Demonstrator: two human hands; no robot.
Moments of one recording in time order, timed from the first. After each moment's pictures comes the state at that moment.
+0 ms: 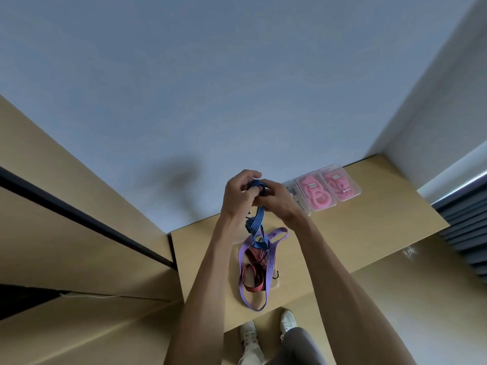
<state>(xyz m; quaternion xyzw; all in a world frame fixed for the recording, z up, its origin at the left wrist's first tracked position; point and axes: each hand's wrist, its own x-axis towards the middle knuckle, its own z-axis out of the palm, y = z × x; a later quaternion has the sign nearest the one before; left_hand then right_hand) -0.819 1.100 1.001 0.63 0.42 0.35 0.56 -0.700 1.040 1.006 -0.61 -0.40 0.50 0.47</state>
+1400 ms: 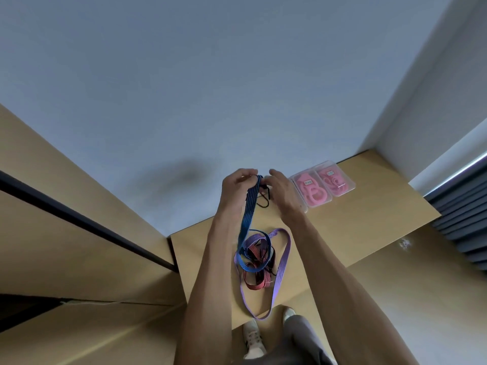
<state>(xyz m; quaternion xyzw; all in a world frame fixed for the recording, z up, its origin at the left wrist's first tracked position) -0.820 1.101 1.018 0.49 0.42 0.33 0.69 -0.704 1.042 1.006 -0.68 -0.25 0.44 0.54</state>
